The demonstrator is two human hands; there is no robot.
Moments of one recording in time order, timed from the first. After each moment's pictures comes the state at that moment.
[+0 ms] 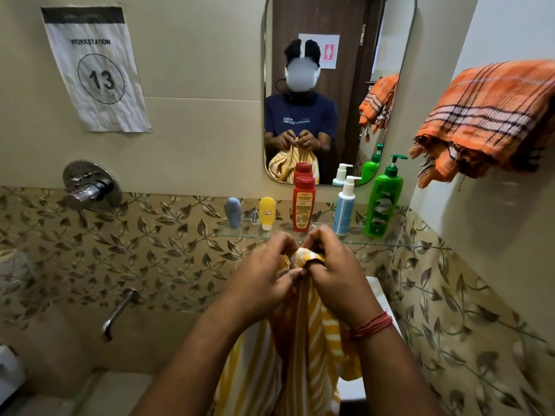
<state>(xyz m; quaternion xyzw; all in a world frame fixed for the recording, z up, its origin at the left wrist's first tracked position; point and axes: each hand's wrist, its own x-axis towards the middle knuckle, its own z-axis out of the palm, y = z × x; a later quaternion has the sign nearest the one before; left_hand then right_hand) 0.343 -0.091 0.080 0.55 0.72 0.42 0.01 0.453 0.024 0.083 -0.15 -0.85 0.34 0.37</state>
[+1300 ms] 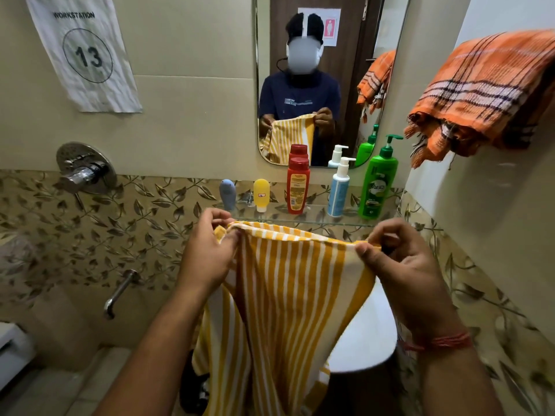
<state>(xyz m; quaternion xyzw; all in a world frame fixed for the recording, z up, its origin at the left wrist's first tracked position) 0.320 -0.111 0.071 0.28 0.78 0.56 0.00 0.547 0.048 0.085 -0.15 -0.71 0.56 0.41</state>
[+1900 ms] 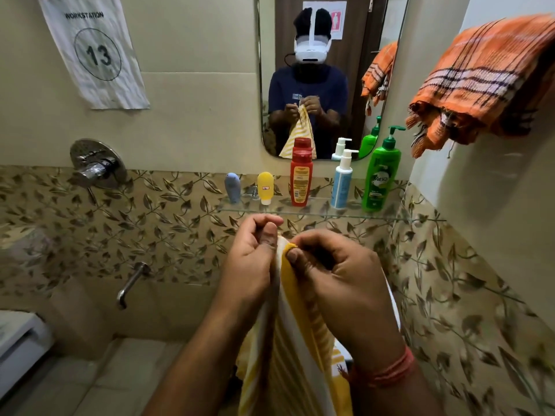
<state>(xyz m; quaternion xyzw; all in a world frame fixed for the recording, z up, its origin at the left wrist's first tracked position) 0.411 -0.117 0.082 0.31 0.62 0.70 0.15 0.529 -0.042 0.099 -0.13 -0.80 0.42 0.42</state>
